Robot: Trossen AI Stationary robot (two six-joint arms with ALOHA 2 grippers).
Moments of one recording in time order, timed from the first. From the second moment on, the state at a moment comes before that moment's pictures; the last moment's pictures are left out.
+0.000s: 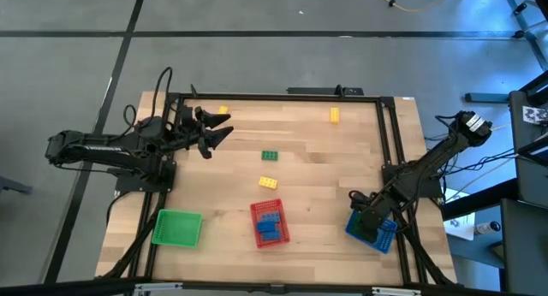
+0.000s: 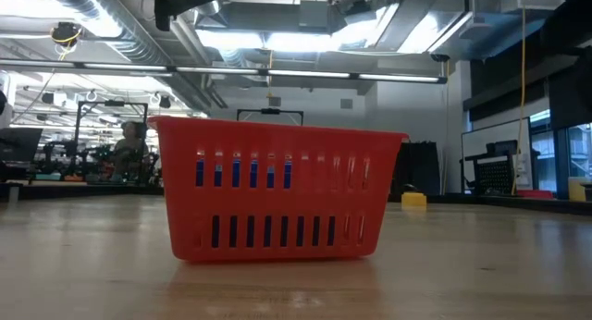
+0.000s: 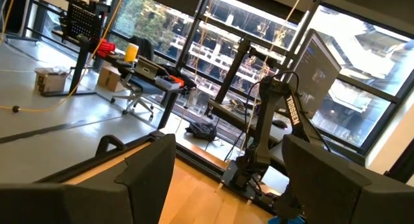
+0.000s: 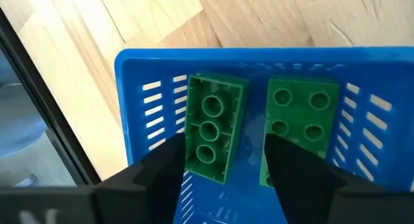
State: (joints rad) left arm 0.07 0.71 0.56 0.36 -0.31 -0.39; right arm 0.73 1.16 0.53 -0.53 -0.10 1.28
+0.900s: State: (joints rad) left arm 0.06 0.71 0.56 0.35 -0.25 -0.33; right arm 0.26 1.06 0.62 0.18 0.31 0.83
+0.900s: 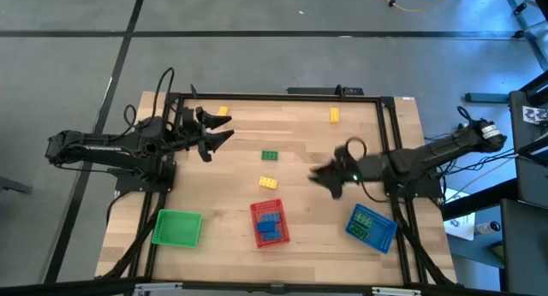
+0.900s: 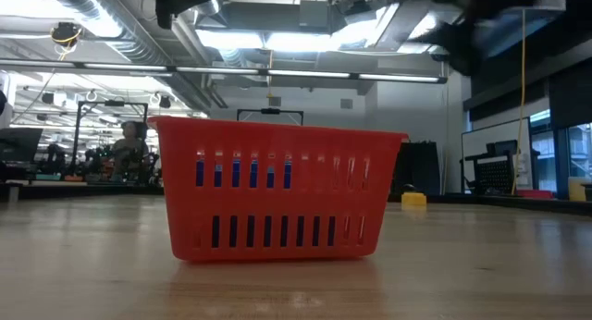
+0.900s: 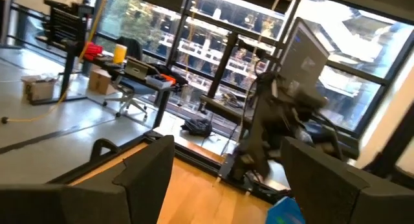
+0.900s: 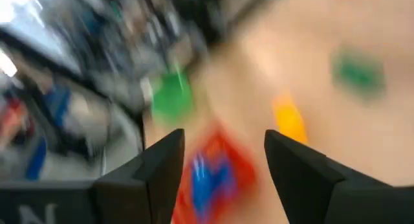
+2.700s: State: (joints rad) left arm 0.21 1.49 1.04 -0.40 -0.04 0.21; right arm 0.07 1.07 0.62 0.63 0.29 0.21
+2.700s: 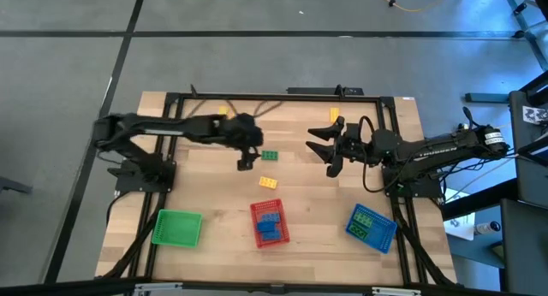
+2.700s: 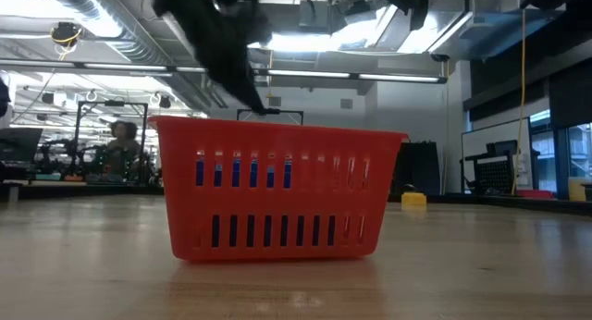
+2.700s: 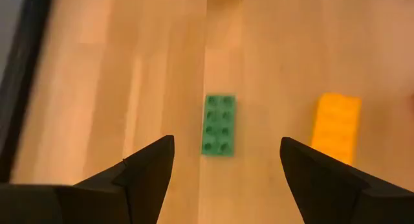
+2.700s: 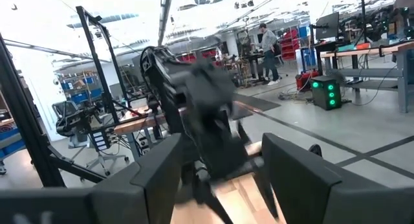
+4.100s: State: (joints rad) left arm 0.32 1.88 1.05 -0.23 0.16 0.27; right arm 0.07 1.07 0.62 0.62 0.29 0.25
